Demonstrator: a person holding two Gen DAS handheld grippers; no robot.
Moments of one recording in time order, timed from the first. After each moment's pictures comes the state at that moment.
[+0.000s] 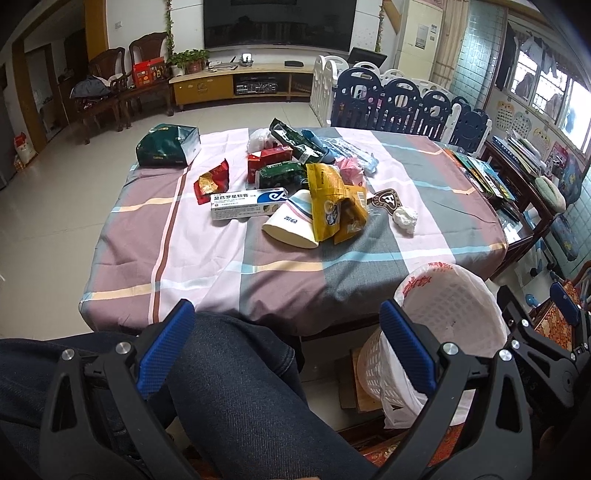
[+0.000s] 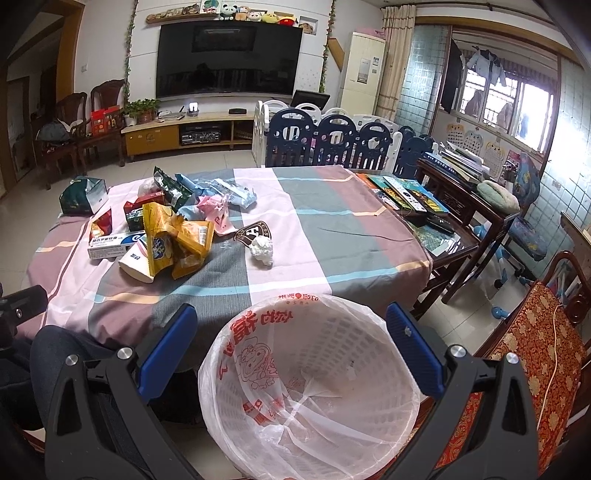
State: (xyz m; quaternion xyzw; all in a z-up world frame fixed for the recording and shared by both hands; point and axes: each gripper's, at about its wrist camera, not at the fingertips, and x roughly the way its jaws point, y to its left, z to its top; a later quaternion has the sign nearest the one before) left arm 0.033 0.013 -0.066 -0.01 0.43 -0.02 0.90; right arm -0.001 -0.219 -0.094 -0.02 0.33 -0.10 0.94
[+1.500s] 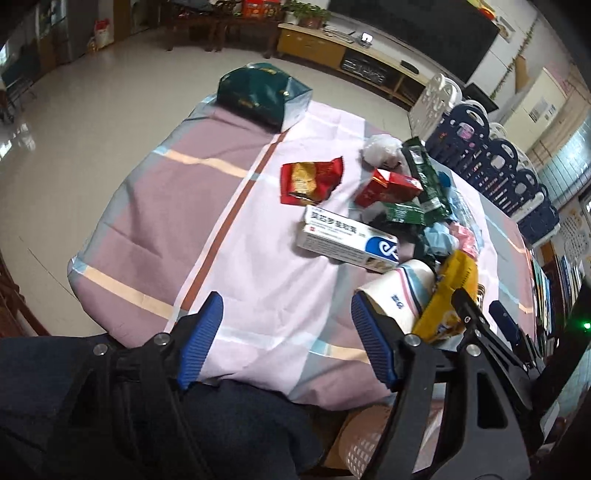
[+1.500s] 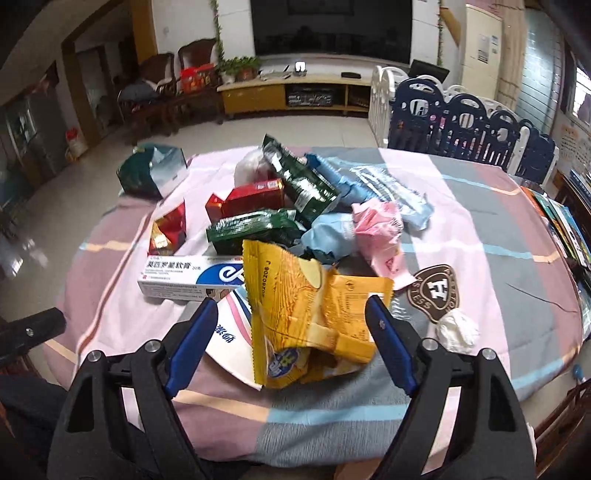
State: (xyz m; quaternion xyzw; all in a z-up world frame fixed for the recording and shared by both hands) left arm 0.166 0.129 -0.129 -0.20 0.48 0.13 0.85; right arm 0.228 -0.108 -0.161 -0.02 0.41 0.12 0.90
